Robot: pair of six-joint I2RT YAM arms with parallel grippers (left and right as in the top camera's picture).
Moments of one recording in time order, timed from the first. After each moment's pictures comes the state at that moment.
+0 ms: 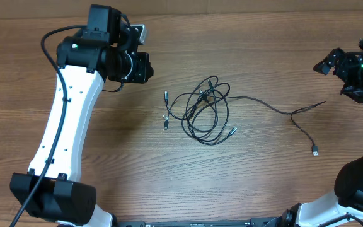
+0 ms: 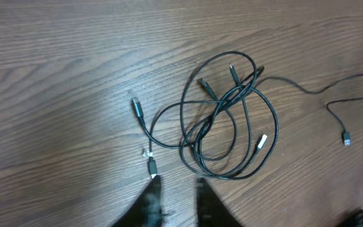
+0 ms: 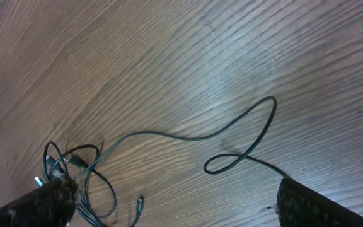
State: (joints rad) left arm -0.17 1.73 1.79 -1.17 0.37 -0.09; right arm -0.42 1.78 1.77 -1.29 -0.33 0.20
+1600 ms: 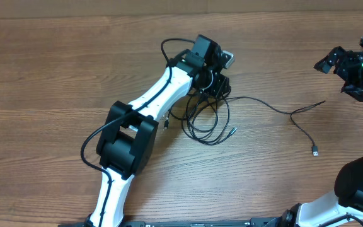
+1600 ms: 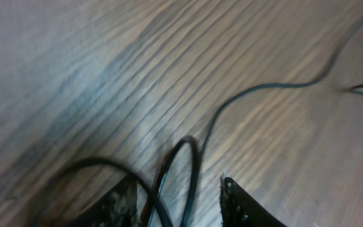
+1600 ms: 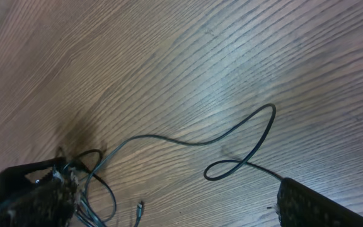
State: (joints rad) left arm -0.55 2.25 1.79 -0.58 0.41 -0.05; right arm -0.42 1.78 1.77 -1.27 -0.33 0.20
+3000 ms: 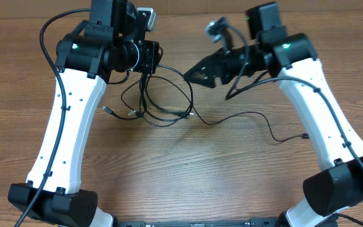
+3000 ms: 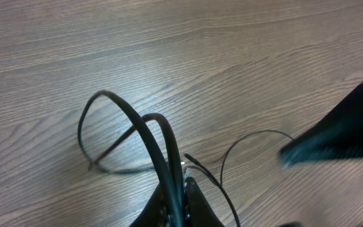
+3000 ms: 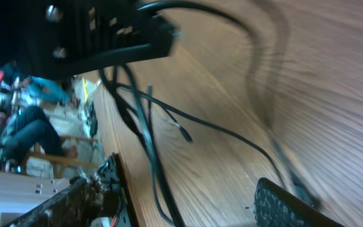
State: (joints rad) left arm -0.23 1.71 1.90 -1.13 0.35 -0.10; right arm 0.33 1.78 1.77 -0.97 -0.92 -0.09
